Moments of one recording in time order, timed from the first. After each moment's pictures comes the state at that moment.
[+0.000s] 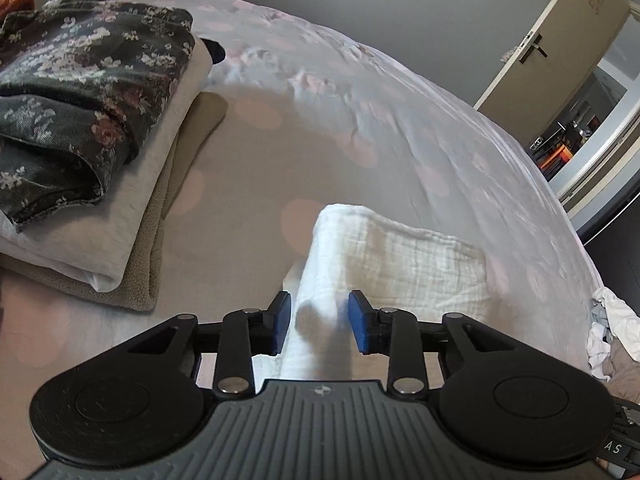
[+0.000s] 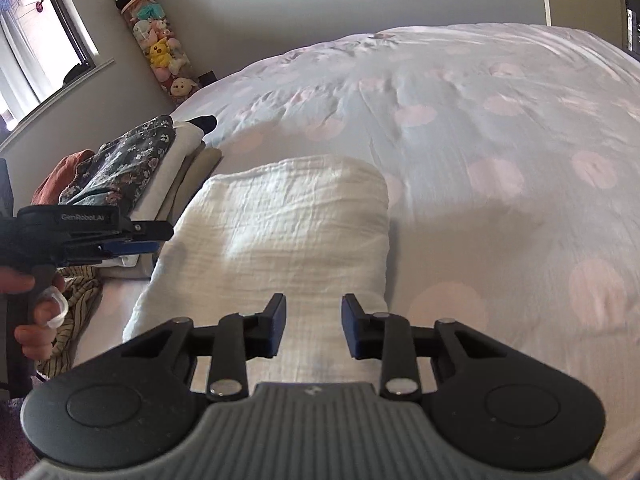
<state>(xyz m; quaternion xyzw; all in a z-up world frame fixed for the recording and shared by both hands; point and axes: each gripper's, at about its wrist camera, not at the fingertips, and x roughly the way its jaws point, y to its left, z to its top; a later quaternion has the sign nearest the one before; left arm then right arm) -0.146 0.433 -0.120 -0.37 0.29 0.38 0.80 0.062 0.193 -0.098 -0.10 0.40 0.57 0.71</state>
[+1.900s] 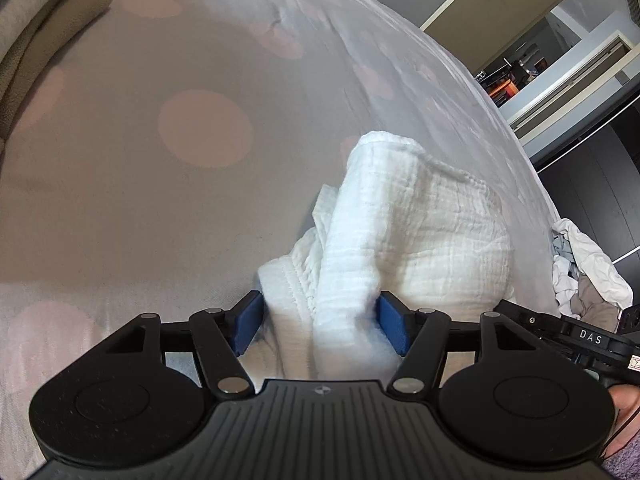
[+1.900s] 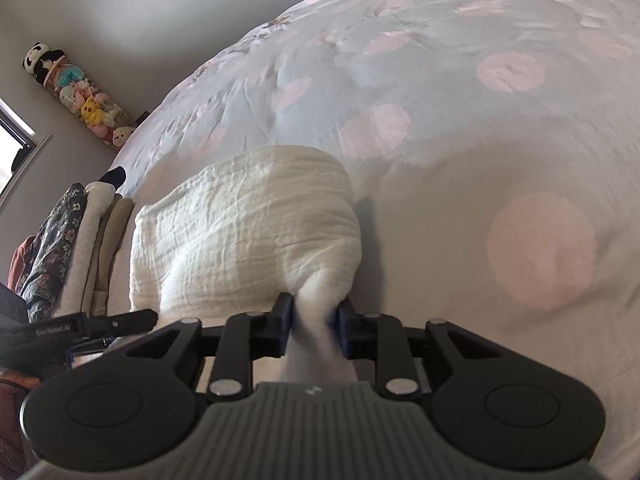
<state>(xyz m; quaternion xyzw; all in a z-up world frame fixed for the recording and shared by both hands) -0.074 0.430 -0.189 -0.41 0.34 0.24 0.81 0.179 0.163 -0.163 0.02 0.49 0.49 0.72</state>
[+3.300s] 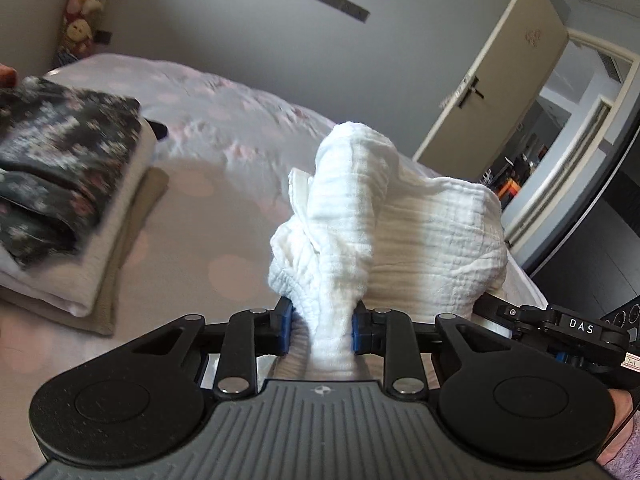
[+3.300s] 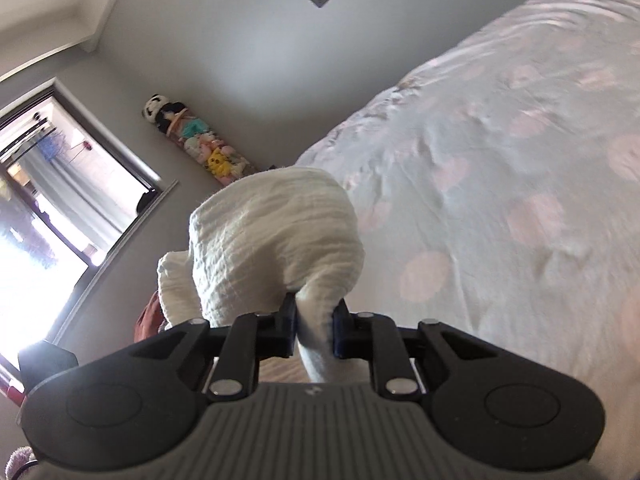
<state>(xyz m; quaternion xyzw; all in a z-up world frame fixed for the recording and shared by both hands) -0.163 0.354 -0.037 -0.32 0.18 0.36 0.86 0.133 0.185 -0.055 0.13 0.40 0.65 0.63</state>
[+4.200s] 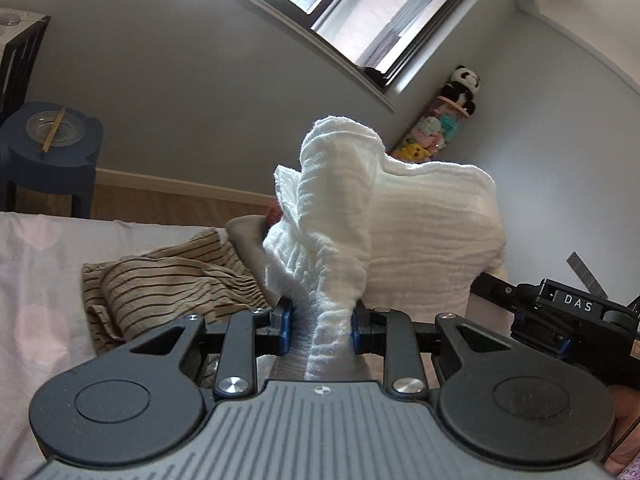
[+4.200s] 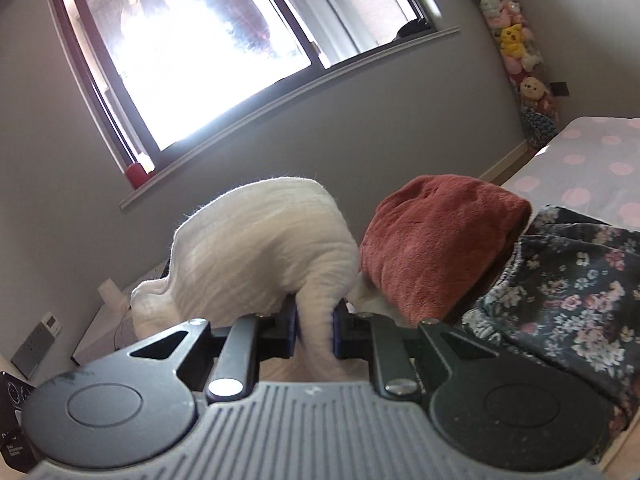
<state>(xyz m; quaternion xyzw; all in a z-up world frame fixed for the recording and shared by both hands) -0.494 0.318 -0.003 -0.38 -0.09 0.71 0.59 -0.252 0.467 0.059 -0.11 0.30 0.89 0.34</state>
